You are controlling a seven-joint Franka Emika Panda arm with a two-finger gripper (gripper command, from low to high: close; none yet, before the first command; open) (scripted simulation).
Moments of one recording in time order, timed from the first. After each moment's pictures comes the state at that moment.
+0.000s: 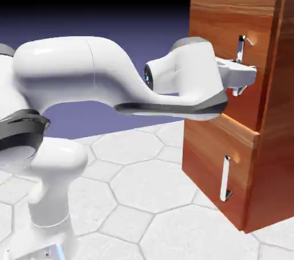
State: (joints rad) arm 0.93 -0.83 -1.02 -2.22 -2.79 2.95 2.90
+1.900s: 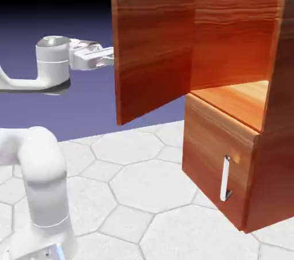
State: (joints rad) arm -0.01 -1.09 0.83 -2.57 -0.86 1.63 2.42
